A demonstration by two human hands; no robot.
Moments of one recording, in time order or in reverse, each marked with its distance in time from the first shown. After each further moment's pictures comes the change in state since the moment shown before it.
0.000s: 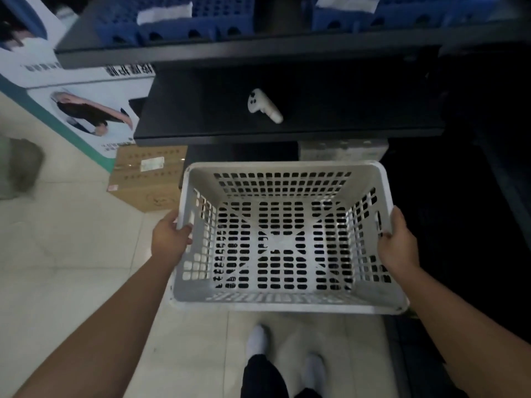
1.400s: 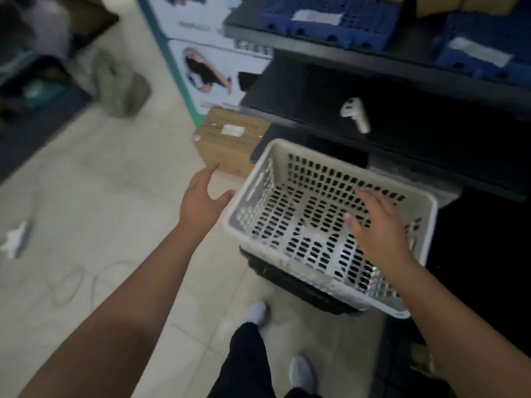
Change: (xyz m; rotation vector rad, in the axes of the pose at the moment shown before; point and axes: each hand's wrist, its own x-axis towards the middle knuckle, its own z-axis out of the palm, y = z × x) left_hand -0.138 0.042 -0.106 -0.021 0.230 0.146; right_hand -0.090 -0.151 -0.026 -0.112 -0.278 -0.817
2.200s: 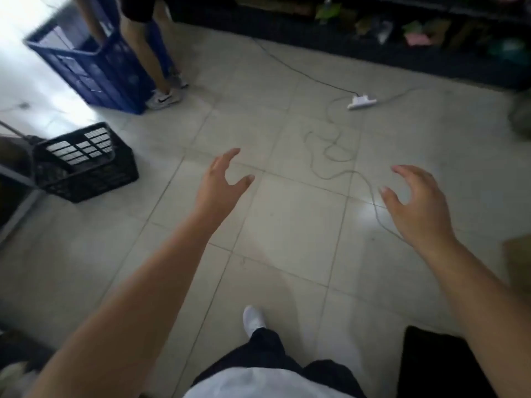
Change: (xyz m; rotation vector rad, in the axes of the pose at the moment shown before) left_hand -0.694 -0.294 -0.364 -0.084 1.064 -0.907; right_hand -0.397 -0.512 0.271 0.114 -0.709 -1.186
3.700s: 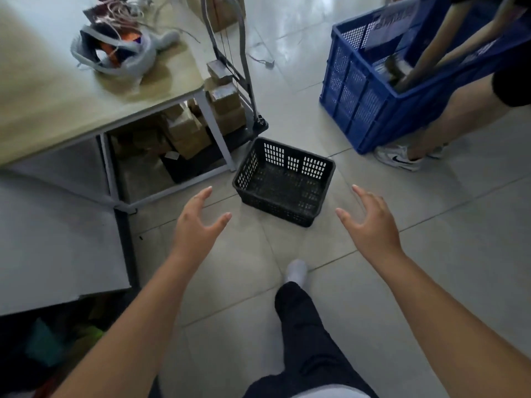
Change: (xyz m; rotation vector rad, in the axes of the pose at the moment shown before) left_hand 0.258 -0.554 -0.647 0.067 0.649 -0.732; right_hand 0.312 -0.801 0.738 0.161 -0.717 -0.550
